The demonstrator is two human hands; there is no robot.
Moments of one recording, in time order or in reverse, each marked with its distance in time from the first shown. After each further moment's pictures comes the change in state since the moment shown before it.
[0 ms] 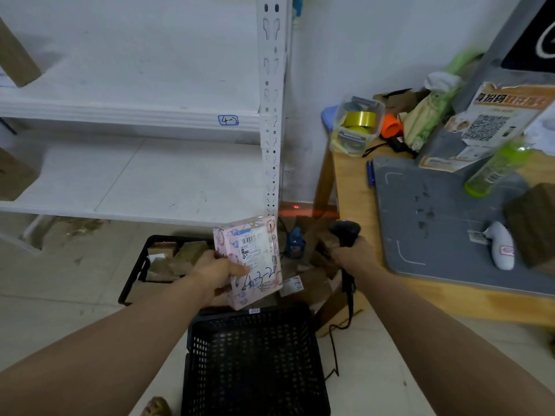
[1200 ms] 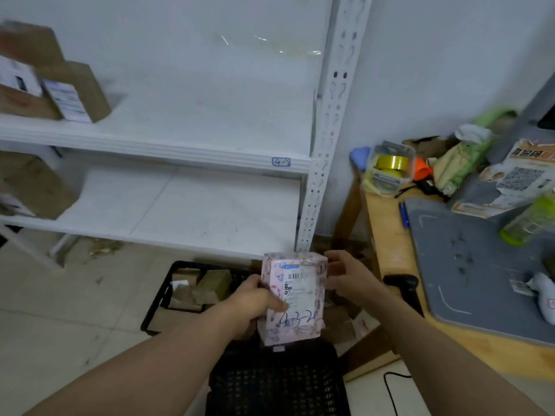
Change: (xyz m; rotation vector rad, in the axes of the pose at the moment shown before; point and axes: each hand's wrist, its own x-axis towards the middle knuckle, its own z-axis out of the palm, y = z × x) left_hand 0.006 0.017 -0.052 0.049 -0.198 0.072; right_hand -0.033 -0.080 0.071 -0.160 -0.299 -0.264
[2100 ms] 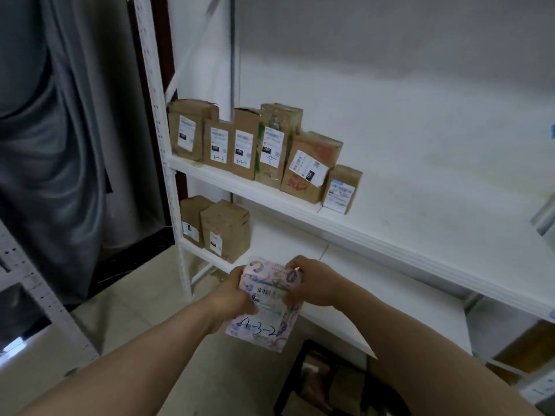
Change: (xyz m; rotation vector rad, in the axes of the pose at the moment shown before) left_hand -0.117 -0.013 -0.623 -0.040 0.305 0.372; right_hand 0.015 -0.484 0.481 -0.720 -0.265 -0.578
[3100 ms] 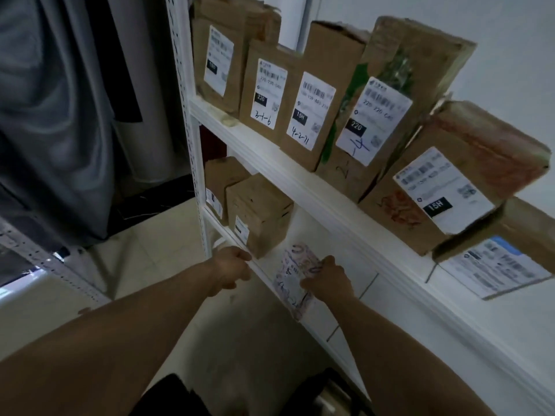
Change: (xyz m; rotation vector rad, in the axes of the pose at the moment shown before) left_hand 0.315 -0.019 -0.140 -0.049 0.273 -0.427; right_hand 0.387 0.072 0.062 0.025 -0.027 0.364
